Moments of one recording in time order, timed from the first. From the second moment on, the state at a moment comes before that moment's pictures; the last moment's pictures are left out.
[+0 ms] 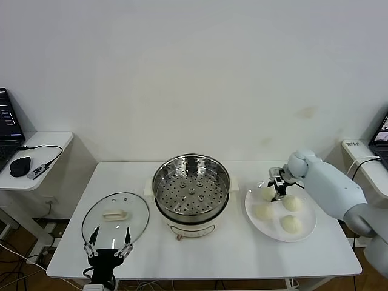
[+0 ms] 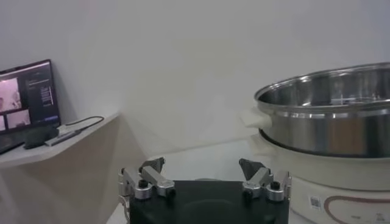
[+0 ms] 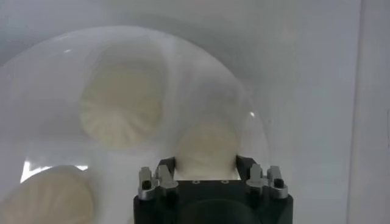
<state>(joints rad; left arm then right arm) 1.78 -1.38 -0.52 -2.20 0.06 0.11 -0.22 -0.03 0.96 -0.65 0.77 -0.29 0.00 -1.04</state>
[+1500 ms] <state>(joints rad) 1.76 -1.36 -0.50 -2.22 0.07 0.12 -0.22 0.47 0.77 -1.03 1.31 0.16 -0.10 -0.95</state>
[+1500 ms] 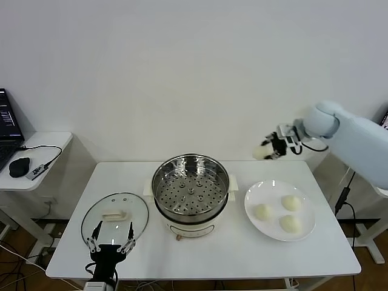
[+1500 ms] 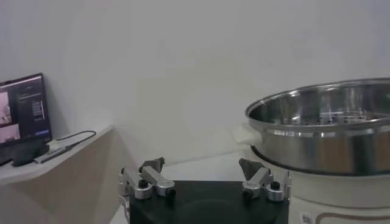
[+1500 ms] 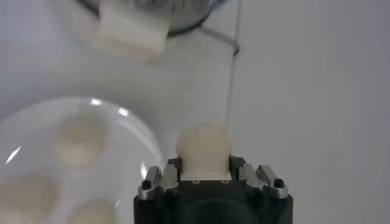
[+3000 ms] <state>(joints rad) 1.74 -1.36 -0.52 -2.21 0.05 0.13 -0.22 0.36 1.23 -1.18 1.04 -0.23 0.34 -0.74</state>
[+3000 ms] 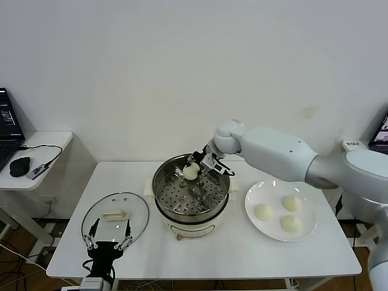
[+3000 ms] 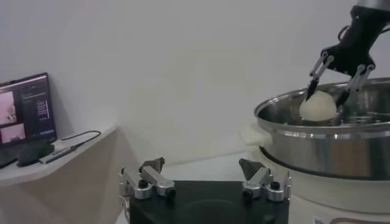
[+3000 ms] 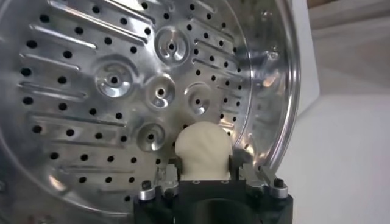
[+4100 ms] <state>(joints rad) 1.74 -1.33 -0.53 -2.25 0.02 0.16 -0.21 0.65 1.01 -1.30 1.34 0.17 -0.02 -0.91</state>
